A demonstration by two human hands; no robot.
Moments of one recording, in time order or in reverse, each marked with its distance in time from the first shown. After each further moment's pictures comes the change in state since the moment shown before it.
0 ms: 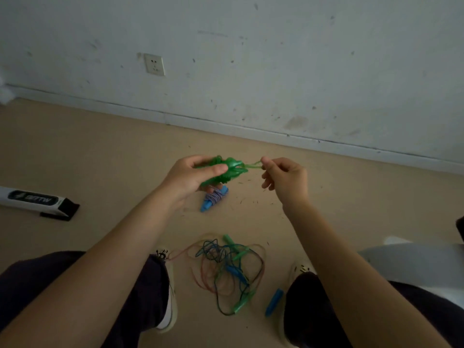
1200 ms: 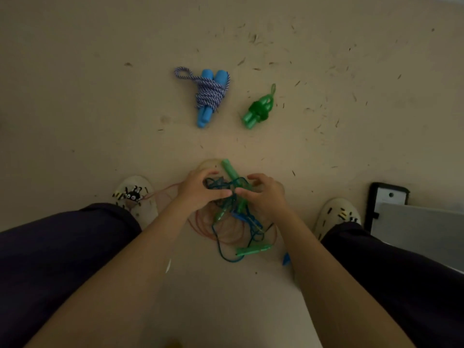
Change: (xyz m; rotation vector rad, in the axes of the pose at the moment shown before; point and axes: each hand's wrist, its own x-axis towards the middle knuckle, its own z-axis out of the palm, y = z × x) left_hand 0.099 -0.377 0.018 0.604 -0.172 -0.546; right_hand 0.015 0.371 0.062 -0.645 -0.482 0.557
